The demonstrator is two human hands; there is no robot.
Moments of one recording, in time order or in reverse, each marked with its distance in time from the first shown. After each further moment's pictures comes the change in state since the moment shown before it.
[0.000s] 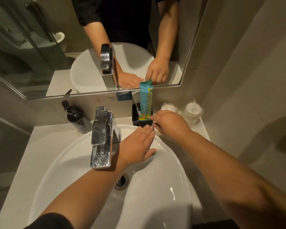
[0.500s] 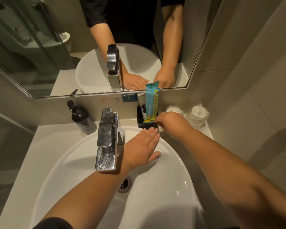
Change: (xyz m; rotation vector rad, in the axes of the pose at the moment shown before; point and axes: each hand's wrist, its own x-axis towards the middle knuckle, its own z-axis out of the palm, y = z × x) left_hand -0.001 -0.001 0.004 0.026 0.064 0.022; right_hand 0.027 0.012 0.018 0.004 -0.165 -0.007
